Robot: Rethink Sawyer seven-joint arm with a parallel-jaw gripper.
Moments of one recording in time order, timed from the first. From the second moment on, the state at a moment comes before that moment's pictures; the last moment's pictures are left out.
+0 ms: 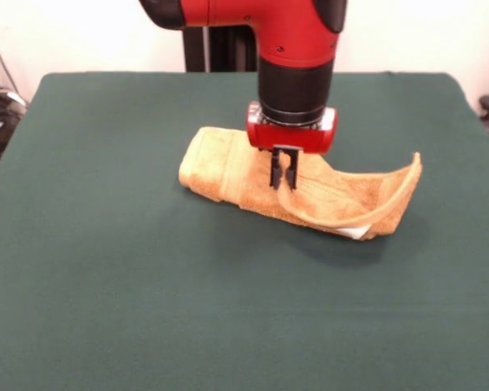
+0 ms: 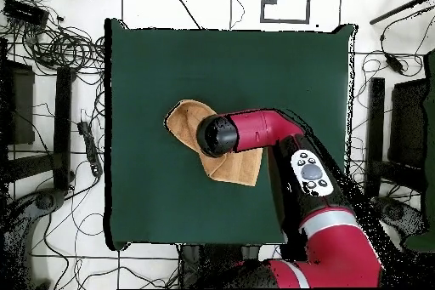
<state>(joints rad) -0.35 -0.48 0.31 1.52 -0.50 0.60 2.14</state>
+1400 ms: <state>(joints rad) -0.35 -0.47 0.40 1.35 -0.56 0.84 2.05</state>
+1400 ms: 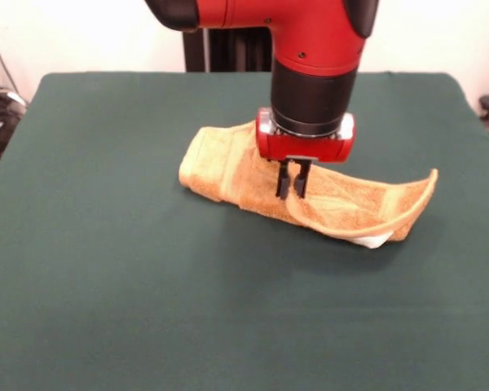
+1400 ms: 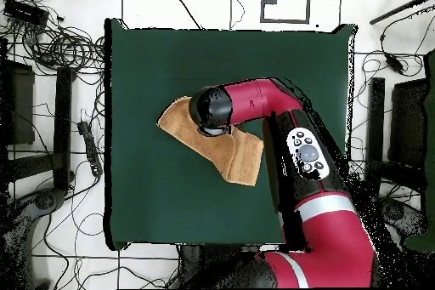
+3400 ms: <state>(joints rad) -0.34 -0.29 0.49 1.13 -0.65 0.95 1.65</state>
